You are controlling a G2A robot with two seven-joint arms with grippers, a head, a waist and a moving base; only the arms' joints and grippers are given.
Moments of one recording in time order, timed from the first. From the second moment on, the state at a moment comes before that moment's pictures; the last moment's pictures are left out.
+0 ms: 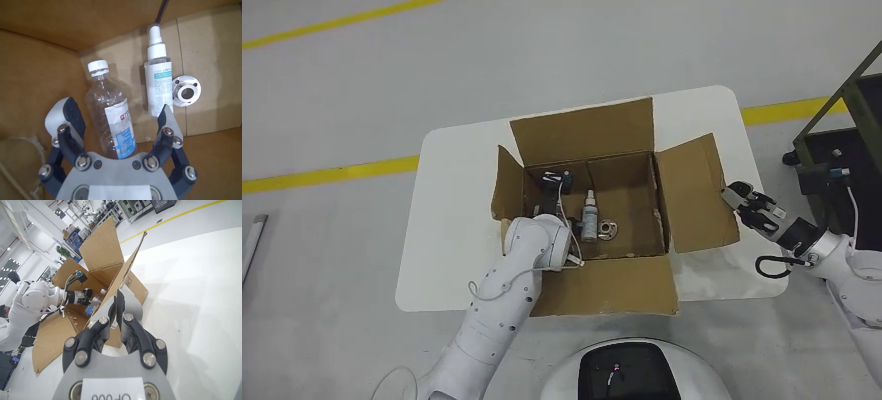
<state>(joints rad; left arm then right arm) 0.74 -1.39 -0.93 -1.45 1.34 0.24 -1.20 -1.40 -1.00 1.64 -1.75 -0.30 -0.48 0.45</state>
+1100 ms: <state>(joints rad) 0.74 -1.44 -0.89 -1.34 1.53 0.21 -1.20 -1.39 -1.00 1.64 -1.73 -0.31 -0.48 0.45</state>
